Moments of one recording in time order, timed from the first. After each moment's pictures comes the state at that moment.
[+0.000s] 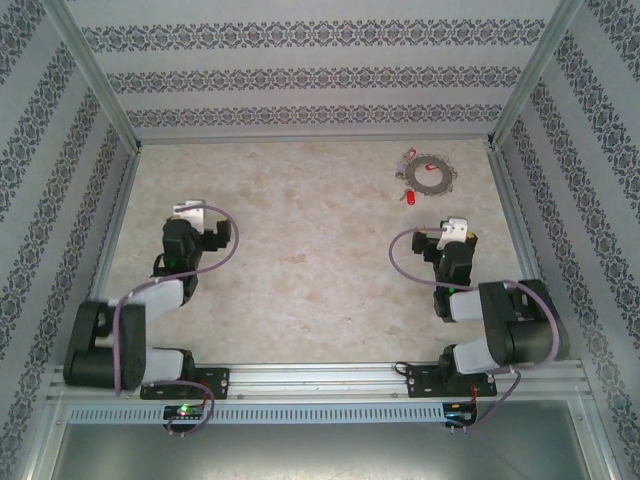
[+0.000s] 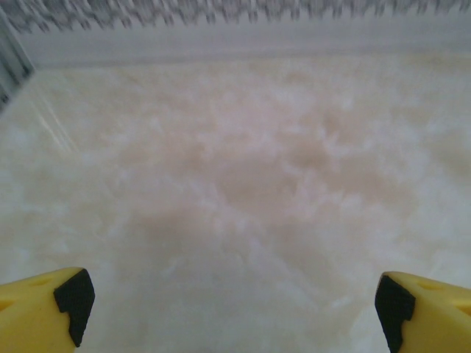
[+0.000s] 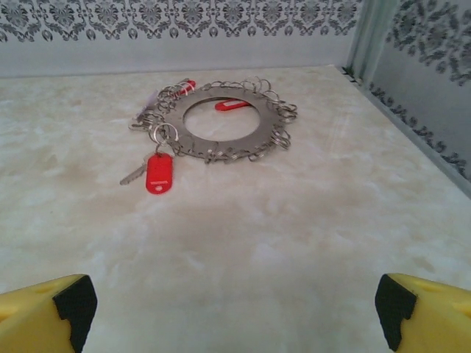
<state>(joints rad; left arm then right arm) -0.01 1.26 0.43 0.49 -0.06 -0.01 0.05 1.40 0.17 0.97 0.20 0.05</state>
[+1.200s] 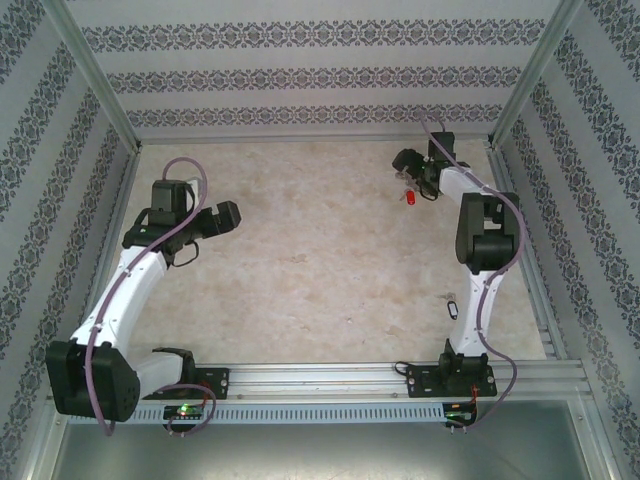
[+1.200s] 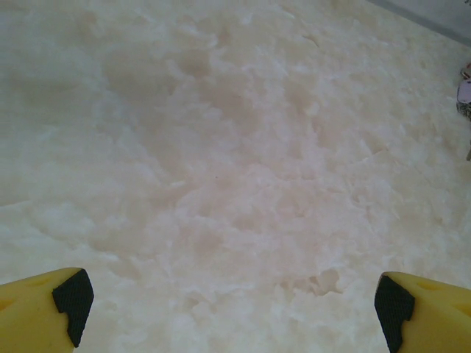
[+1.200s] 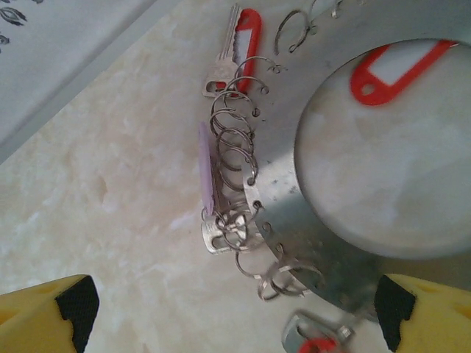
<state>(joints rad) -0.05 1.17 0.96 -0.57 0.19 -0.37 -0.02 2.19 1.62 -0.25 -0.18 0.62</state>
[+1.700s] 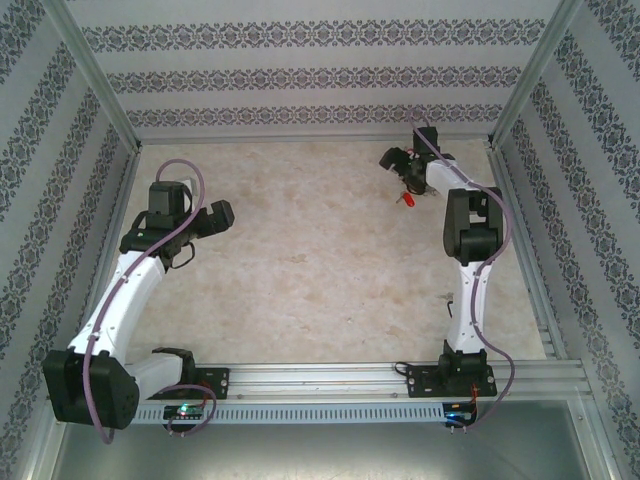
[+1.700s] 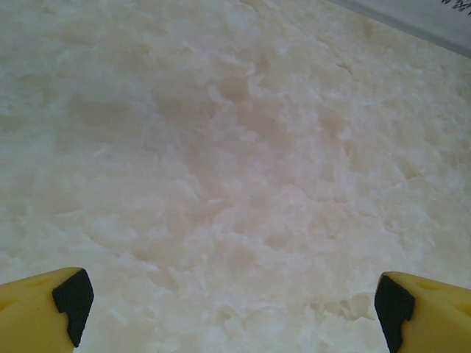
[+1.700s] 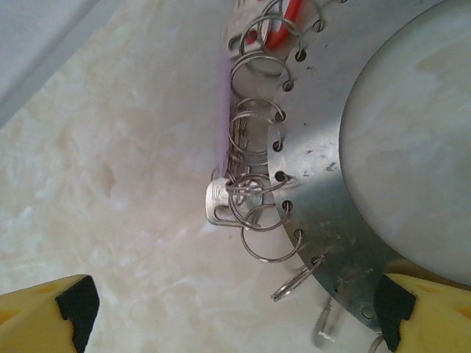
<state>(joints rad) -0.05 1.14 0.95 -0.56 0.09 -0.37 0.04 2.33 1.80 -0.39 -0.17 0.65</state>
